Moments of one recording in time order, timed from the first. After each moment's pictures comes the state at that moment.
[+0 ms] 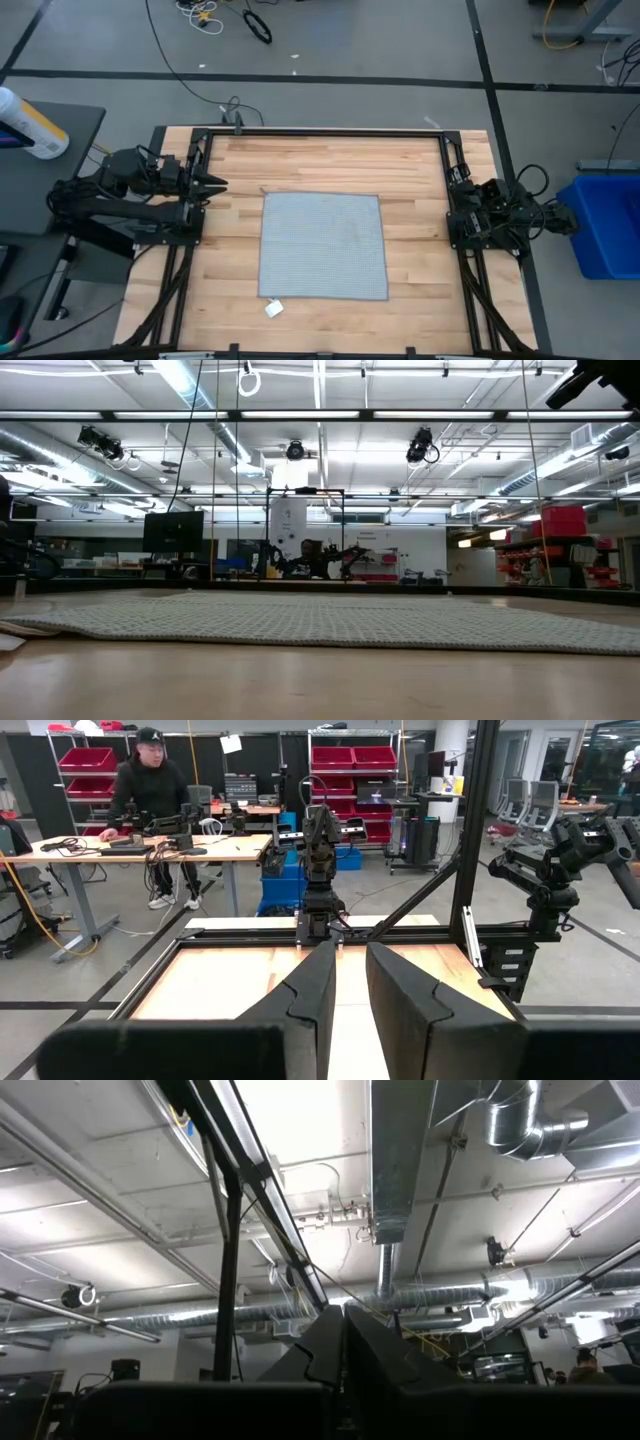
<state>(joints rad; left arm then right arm) 0.00 0.39 0.78 -0.39 -0.01 0.00 0.01 0.00 0.01 0.78 -0.08 0.12</state>
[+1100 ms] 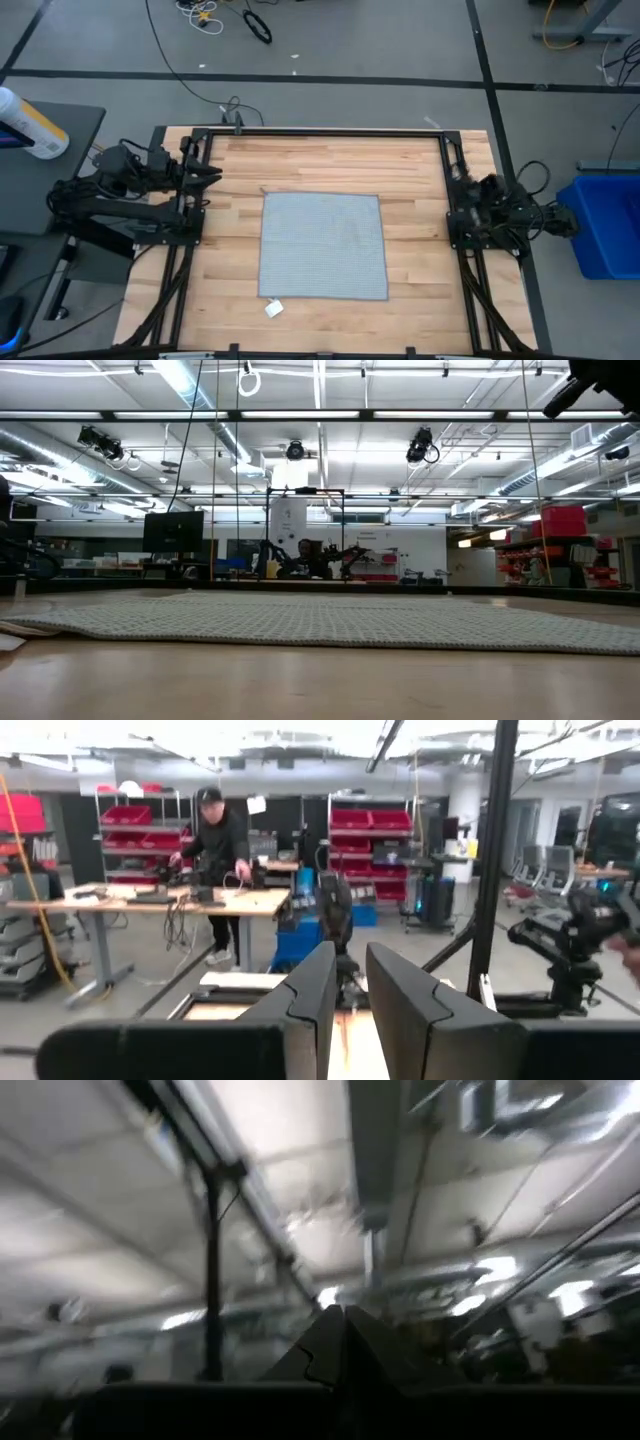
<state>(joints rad) 0.00 0.39 0.78 -0.21 -0.05 -0.02 -0.02 0.00 0.01 0.73 -0.06 0.20</state>
